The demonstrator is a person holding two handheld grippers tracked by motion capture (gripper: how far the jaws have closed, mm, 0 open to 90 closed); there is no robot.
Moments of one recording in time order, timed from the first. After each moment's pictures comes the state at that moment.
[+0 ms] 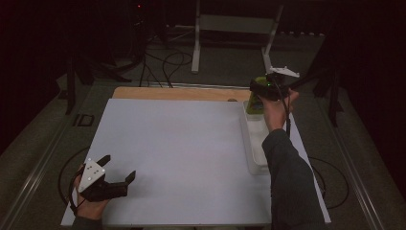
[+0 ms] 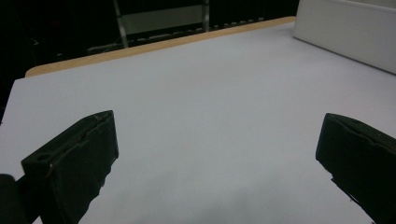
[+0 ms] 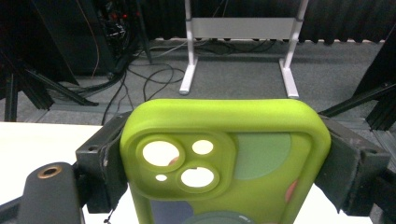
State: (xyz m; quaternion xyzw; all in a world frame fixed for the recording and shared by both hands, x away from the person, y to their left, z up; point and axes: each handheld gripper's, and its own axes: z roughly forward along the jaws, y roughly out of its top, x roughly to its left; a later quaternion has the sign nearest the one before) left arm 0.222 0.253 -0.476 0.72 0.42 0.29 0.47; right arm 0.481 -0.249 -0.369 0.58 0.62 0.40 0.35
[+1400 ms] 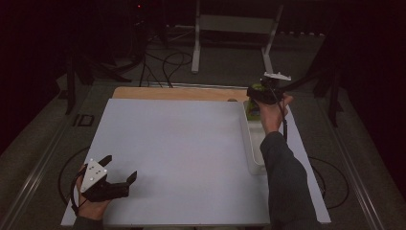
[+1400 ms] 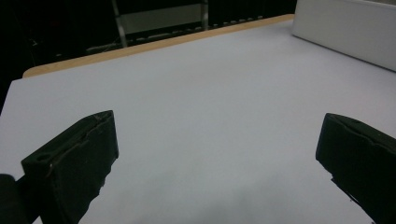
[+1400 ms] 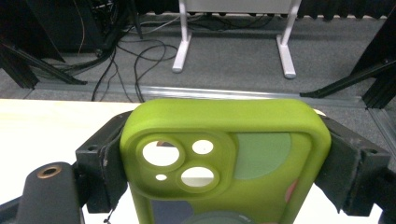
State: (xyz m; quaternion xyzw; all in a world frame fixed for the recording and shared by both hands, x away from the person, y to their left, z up) left arm 0.221 0.250 -0.476 0.72 0.42 0.29 0.47; right arm 0.499 -0.249 -0.403 0.60 0.64 0.36 0.33
